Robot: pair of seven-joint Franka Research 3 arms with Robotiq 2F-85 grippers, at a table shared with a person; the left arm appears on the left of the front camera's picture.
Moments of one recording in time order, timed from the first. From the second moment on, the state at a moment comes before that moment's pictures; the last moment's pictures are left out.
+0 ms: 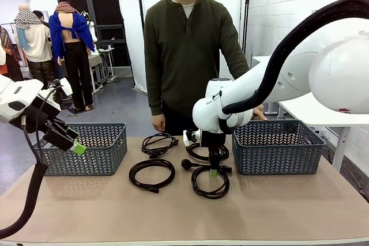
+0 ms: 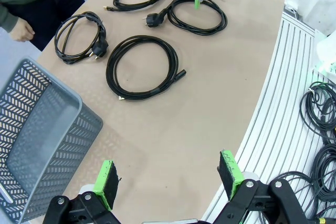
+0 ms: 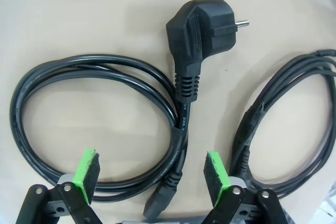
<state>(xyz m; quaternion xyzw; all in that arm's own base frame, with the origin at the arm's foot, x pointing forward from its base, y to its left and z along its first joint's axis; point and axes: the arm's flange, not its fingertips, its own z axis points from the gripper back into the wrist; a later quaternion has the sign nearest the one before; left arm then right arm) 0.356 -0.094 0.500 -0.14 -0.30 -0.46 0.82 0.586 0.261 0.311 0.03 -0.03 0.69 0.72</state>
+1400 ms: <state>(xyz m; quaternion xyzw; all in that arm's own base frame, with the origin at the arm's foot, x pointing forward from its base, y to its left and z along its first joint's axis) 0.356 -0.094 0.500 -0.14 -0.30 -0.46 0.82 0.593 0.274 0.302 0.04 0.00 0.69 0.72</state>
